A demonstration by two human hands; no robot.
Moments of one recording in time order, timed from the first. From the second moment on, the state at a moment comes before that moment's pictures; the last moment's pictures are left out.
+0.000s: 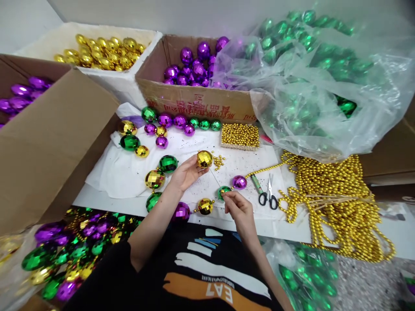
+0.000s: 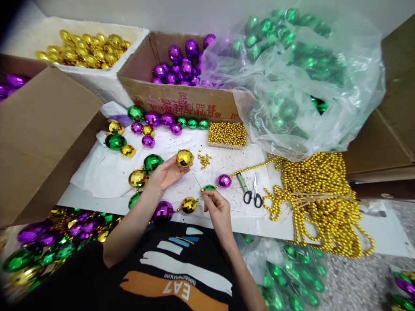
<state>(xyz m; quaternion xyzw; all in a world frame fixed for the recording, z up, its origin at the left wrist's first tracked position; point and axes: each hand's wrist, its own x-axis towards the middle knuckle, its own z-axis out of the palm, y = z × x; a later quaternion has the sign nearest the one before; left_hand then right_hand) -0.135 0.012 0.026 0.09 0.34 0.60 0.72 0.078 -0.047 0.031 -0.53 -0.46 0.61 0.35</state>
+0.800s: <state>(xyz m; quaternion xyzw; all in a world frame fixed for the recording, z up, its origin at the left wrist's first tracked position) -0.125 0.007 0.014 0.12 0.35 0.60 0.70 0.073 -0.036 0.022 -0.52 -0.48 0.62 0.35</state>
